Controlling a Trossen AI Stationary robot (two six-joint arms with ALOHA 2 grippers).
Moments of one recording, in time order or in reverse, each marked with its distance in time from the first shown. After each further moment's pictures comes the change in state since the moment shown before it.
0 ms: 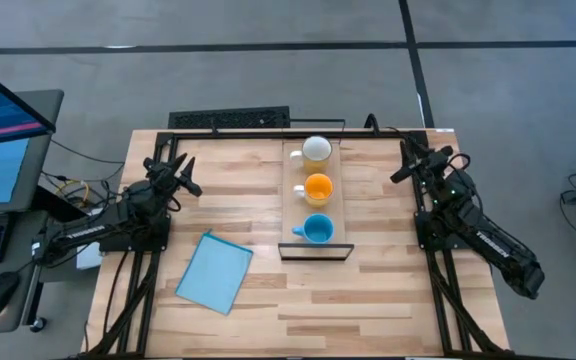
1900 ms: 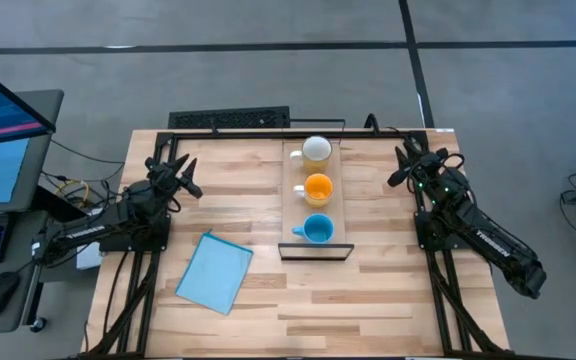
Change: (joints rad) left arm 0.000 0.000 0.000 0.001 0.039 0.001; right arm 0.001 0.025 0.002 -0.135 0.008 0.002
